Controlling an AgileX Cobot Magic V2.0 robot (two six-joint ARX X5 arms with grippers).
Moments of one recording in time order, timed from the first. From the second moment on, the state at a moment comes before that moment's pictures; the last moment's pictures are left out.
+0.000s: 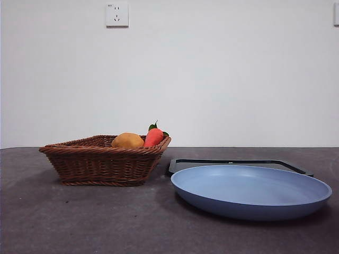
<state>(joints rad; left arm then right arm) -0.01 0.01 0.02 -0.17 0.24 -0.35 0.05 0.01 0.03 -0.16 -0.24 0.40</state>
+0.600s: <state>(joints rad) -0.01 0.19 0.32 -0.31 0.33 -0.41 0.05 0.23 0.33 -0.23 -0.31 0.45</state>
